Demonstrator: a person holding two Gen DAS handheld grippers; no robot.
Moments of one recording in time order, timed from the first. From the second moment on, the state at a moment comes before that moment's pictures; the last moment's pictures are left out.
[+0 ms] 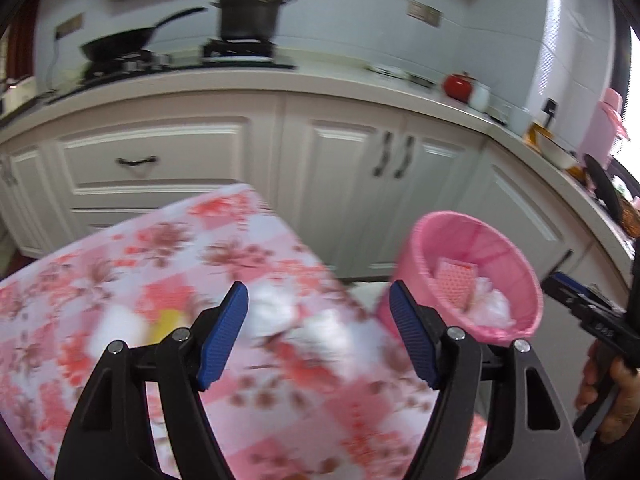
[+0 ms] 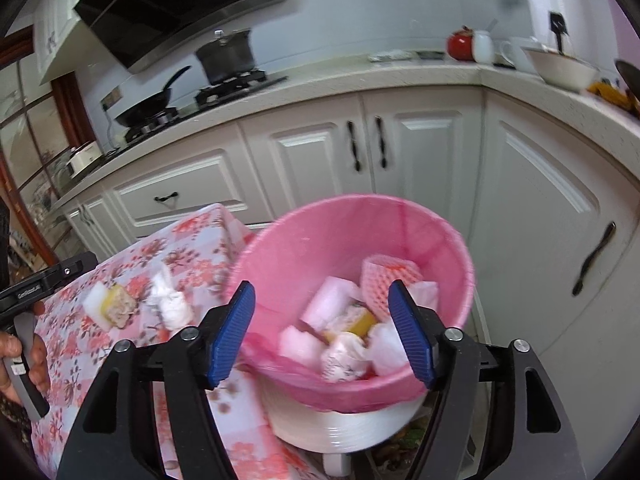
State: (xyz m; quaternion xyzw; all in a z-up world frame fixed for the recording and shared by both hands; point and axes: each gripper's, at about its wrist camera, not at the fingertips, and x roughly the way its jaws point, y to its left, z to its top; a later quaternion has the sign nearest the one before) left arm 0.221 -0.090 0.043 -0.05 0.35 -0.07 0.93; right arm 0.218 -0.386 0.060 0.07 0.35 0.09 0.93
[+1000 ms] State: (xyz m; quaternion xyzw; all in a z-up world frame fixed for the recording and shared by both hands) left arm 0.199 0.078 -0.014 -0.15 0.38 0.04 0.91; right arm 0.262 -0.185 0.037 -0.03 0.40 0.23 0.89
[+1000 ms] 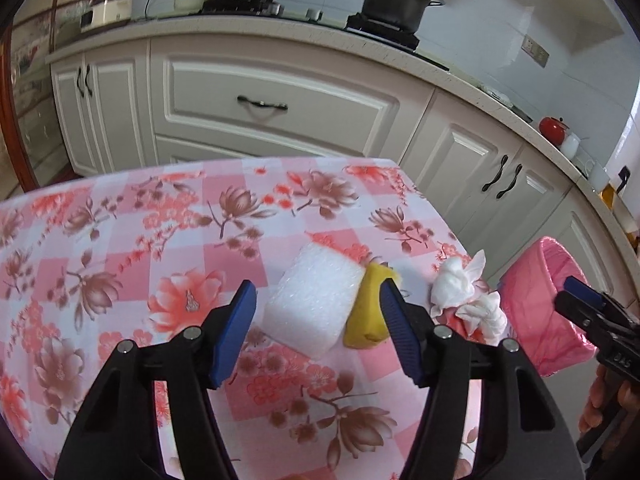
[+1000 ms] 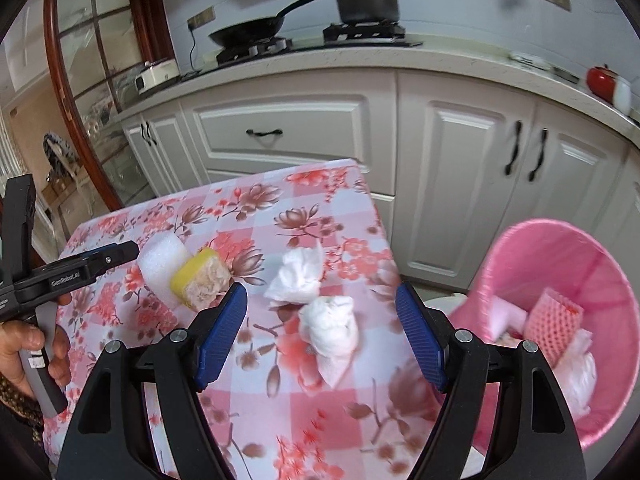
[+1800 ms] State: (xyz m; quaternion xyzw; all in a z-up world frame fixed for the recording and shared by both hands) left arm 0.212 0.084 -0.047 -0.16 0.41 0.02 0.90; right arm 0.320 -0.116 -0.027 -0.09 0.47 0.22 0.85
